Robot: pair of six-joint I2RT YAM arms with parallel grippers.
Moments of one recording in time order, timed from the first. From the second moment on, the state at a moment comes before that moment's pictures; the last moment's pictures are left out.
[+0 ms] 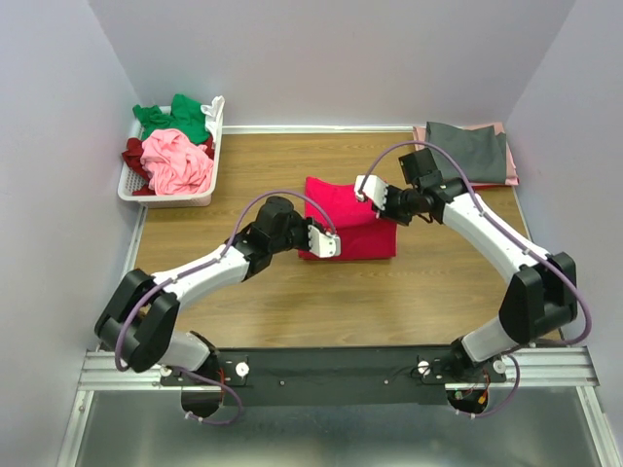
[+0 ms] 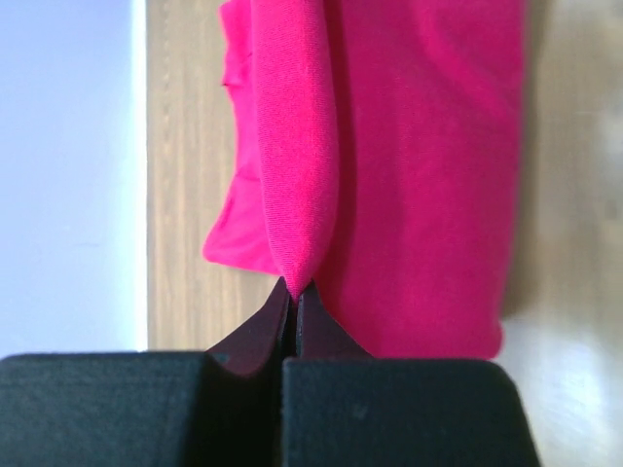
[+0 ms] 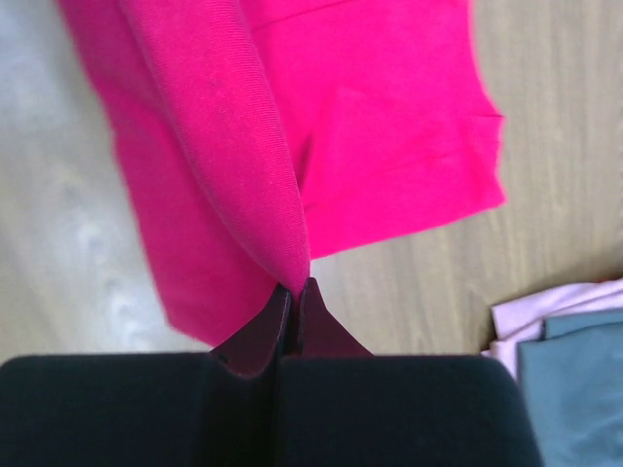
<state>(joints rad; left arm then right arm) -0.66 1.37 0.76 0.11 0.27 1.05 0.40 1.50 1.23 -0.69 -0.34 -0.97</state>
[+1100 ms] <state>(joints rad) -0.50 1.86 1.06 0.41 0.26 1.07 0.34 1.95 1.52 -0.36 -0.14 -0.73</state>
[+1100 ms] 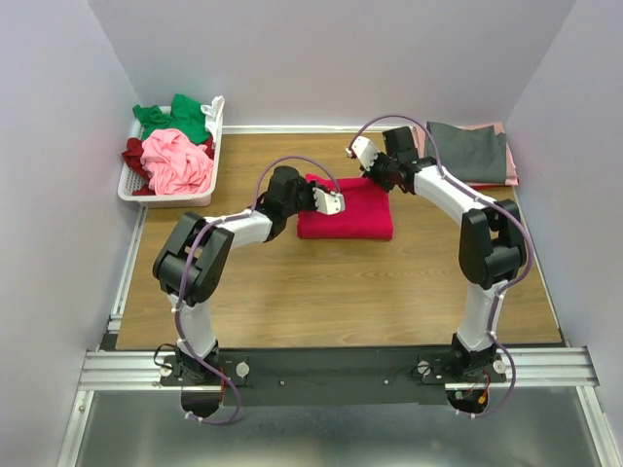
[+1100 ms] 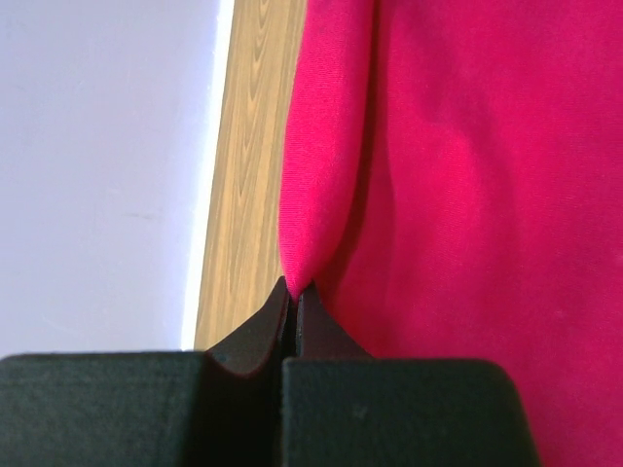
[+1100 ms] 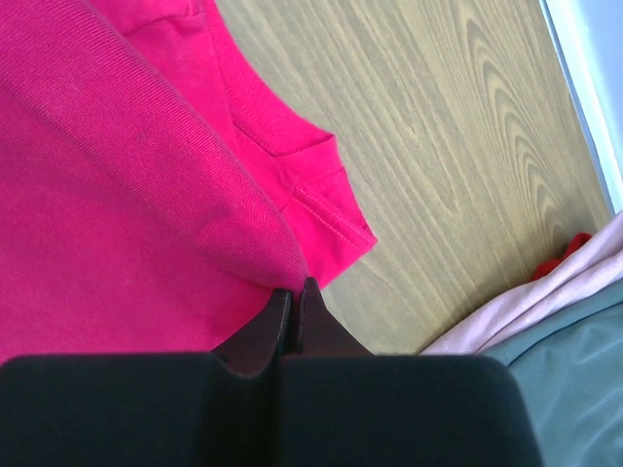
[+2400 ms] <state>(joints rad) -0.49 2.06 1.41 0.40 -0.04 0.79 0.34 2.08 1.57 -0.15 0.16 -0.55</state>
